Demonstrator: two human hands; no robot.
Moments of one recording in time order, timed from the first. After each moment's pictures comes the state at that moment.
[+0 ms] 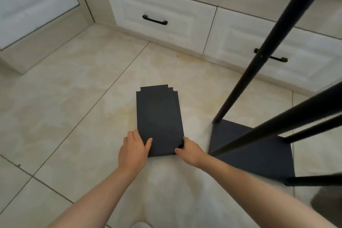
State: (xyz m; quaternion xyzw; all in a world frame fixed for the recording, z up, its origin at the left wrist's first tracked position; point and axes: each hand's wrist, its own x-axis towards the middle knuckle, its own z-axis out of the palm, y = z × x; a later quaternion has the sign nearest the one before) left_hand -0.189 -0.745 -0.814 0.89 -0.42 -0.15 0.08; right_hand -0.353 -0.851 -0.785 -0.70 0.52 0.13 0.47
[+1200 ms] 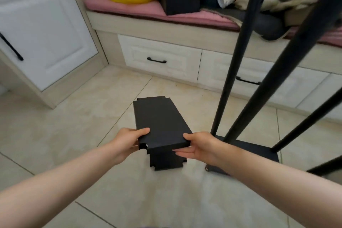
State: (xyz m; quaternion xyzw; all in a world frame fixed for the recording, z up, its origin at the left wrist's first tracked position) left_hand -0.159 -0.744 -0.627 0.72 -0.14 -0.51 0.46; right_hand -0.372 -0.843 -0.625 -0.29 0.49 -0.09 0.81
